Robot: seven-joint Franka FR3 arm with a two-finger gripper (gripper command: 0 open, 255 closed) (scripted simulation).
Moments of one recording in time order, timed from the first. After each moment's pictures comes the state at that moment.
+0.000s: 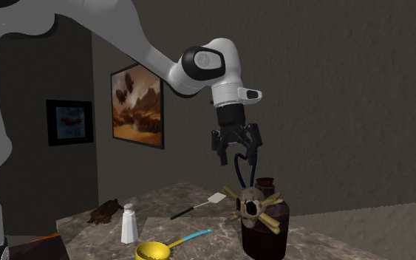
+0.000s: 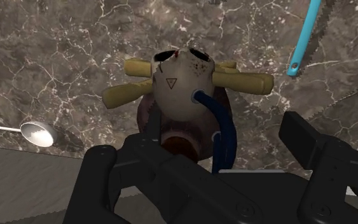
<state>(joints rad) -0.03 0.06 -0.15 -2.01 -0.20 2.13 -0.36</state>
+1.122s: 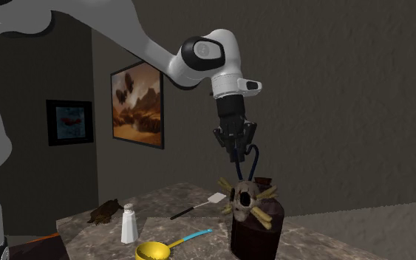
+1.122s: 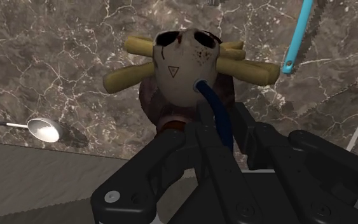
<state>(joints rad) -0.02 0.04 -0.15 -1.97 -0.19 2.07 -0.37</state>
